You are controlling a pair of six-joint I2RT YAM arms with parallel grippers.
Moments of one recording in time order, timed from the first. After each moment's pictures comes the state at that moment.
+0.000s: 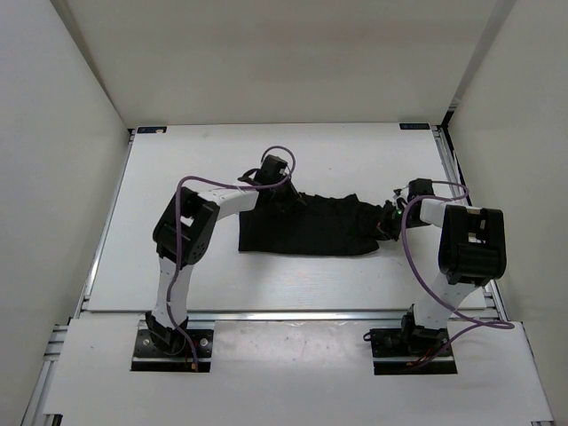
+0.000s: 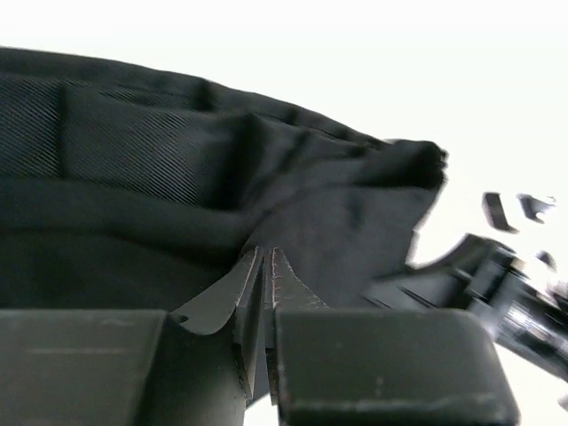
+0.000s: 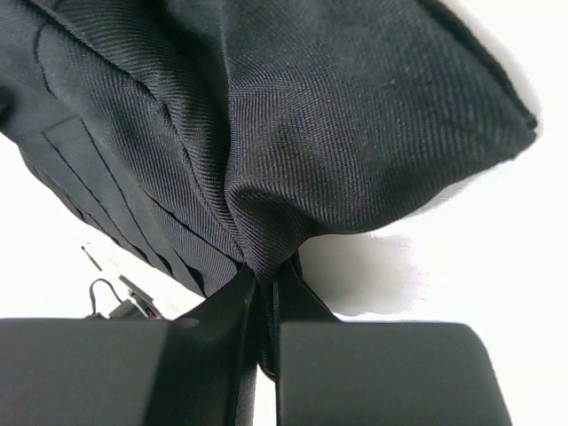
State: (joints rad) left arm -0.58 2.07 1.40 -0.11 0.24 -1.04; right arm -0.07 1.75 0.89 -0.41 -0.65 0.41
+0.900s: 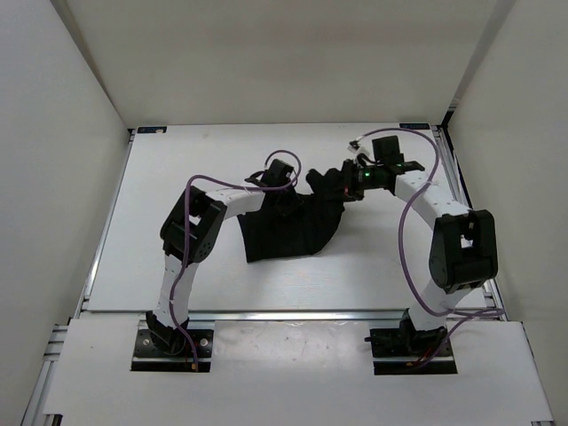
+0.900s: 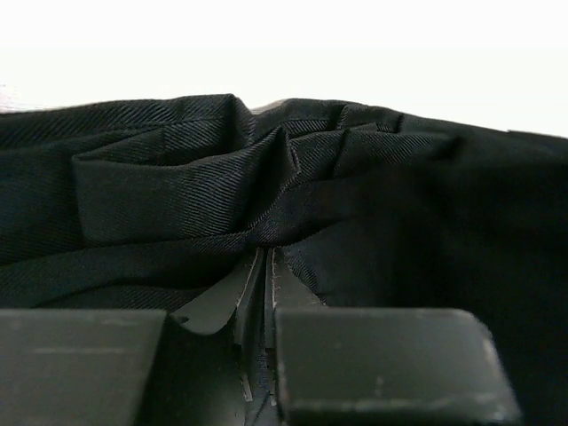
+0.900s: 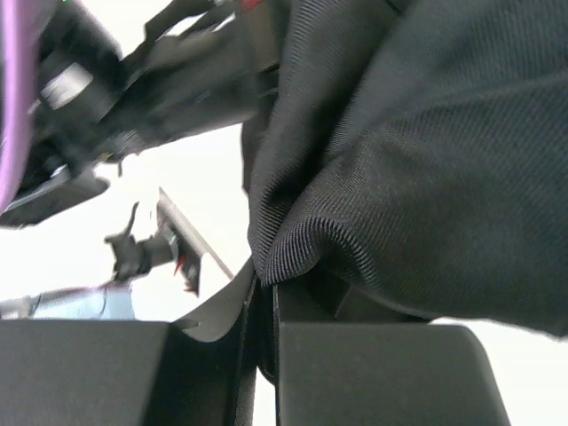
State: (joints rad) left arm -0.61 2.15 1.46 -0.19 0.13 -0.98; right arm 0.21 1.70 1.25 -0.45 -0.79 0.42
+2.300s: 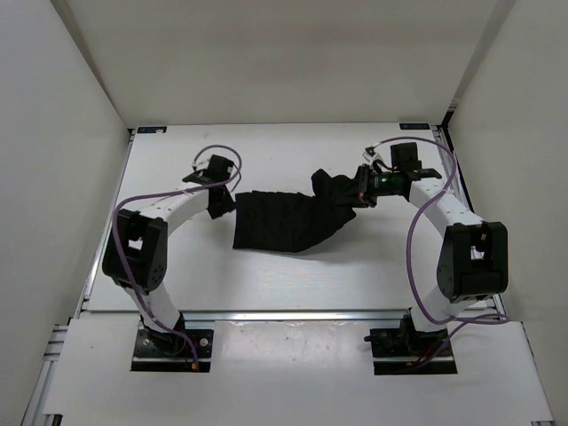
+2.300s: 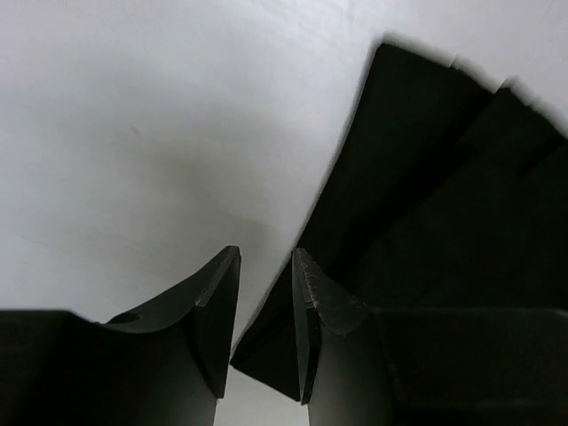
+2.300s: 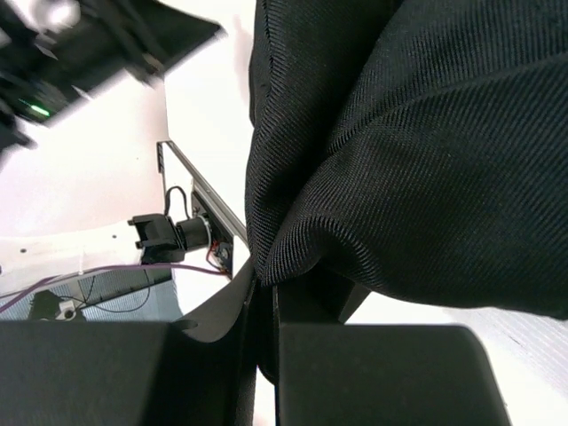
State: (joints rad) left arm -0.32 1.71 1.19 -0.52 -0.25 -0.74; right arm 0.14 1.61 1.16 -0.49 -0.93 0.44
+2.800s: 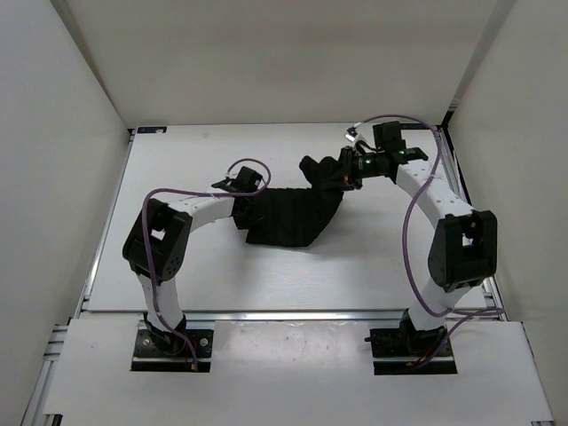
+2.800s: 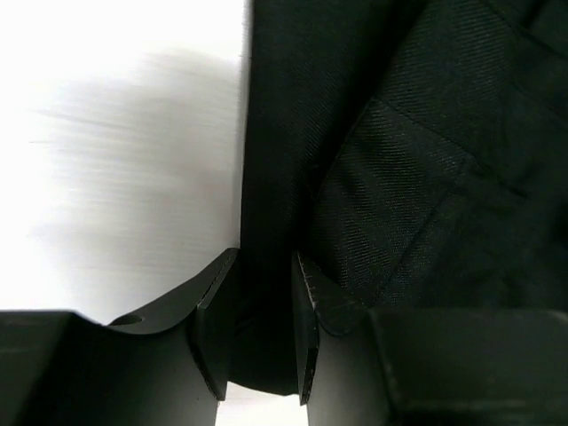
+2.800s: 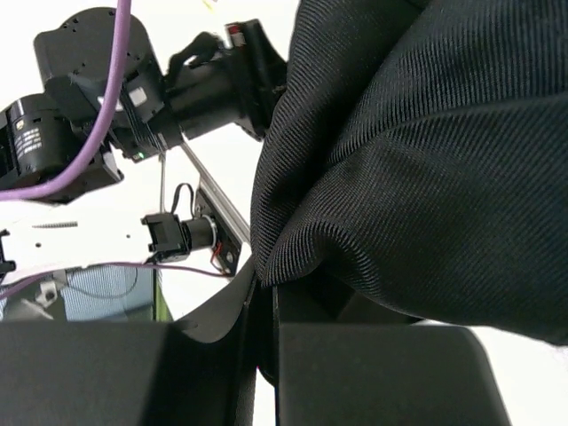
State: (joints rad) left arm -0.50 1.86 1.17 -0.45 -0.15 -0.75; right arm 0.24 1.70 1.40 -0.56 -0.90 0.43
